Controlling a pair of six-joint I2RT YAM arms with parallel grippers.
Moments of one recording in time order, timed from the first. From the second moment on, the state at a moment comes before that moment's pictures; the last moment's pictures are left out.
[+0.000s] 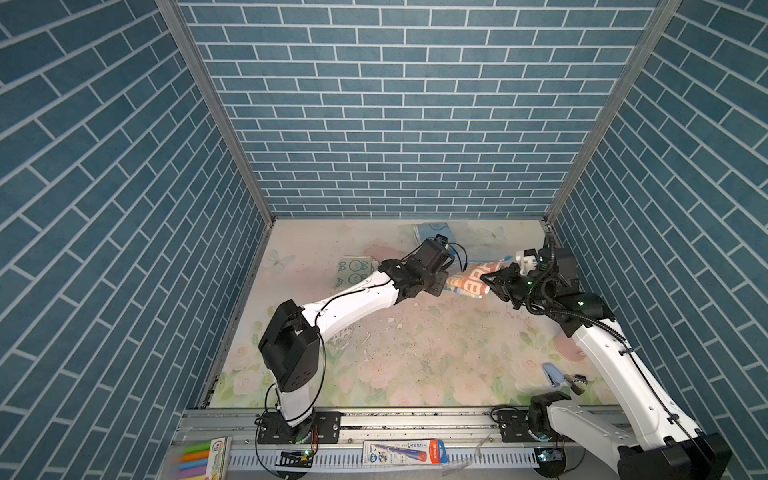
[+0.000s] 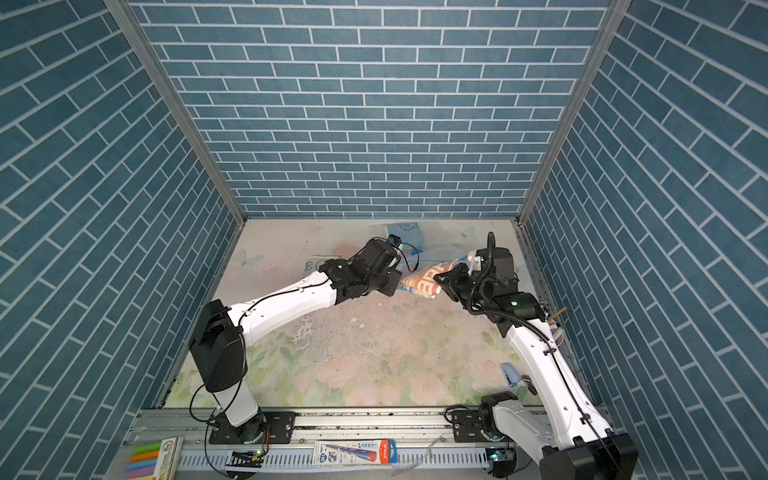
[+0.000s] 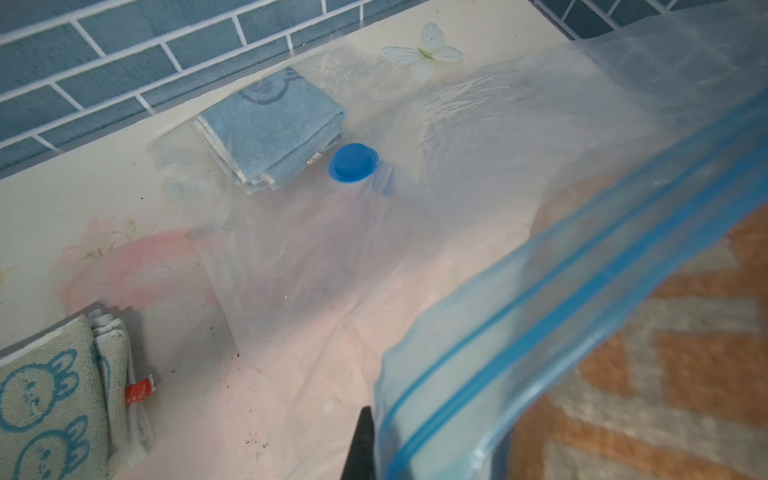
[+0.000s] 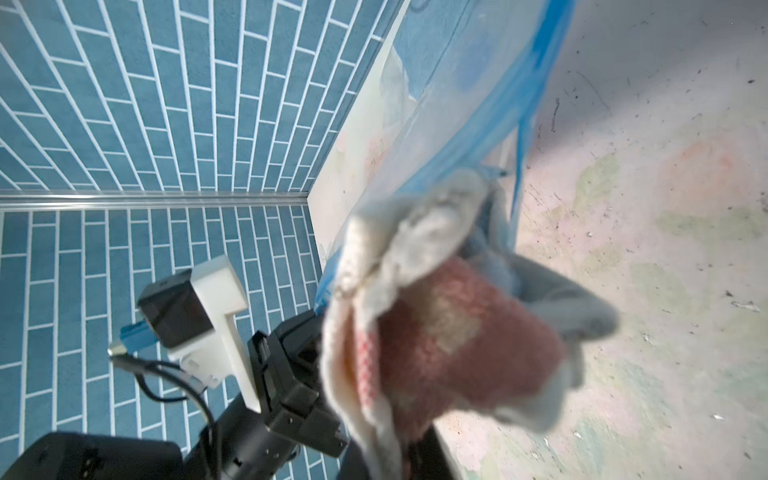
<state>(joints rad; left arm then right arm) -0.89 1.78 1.53 -0.54 -0.20 -0.28 0.26 1.02 0.97 -0.56 -0.48 1.08</state>
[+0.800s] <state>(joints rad) -0.91 1.82 1.62 -0.60 -0.19 -0.37 0.29 1.06 0.95 -0.42 -0.43 1.19</state>
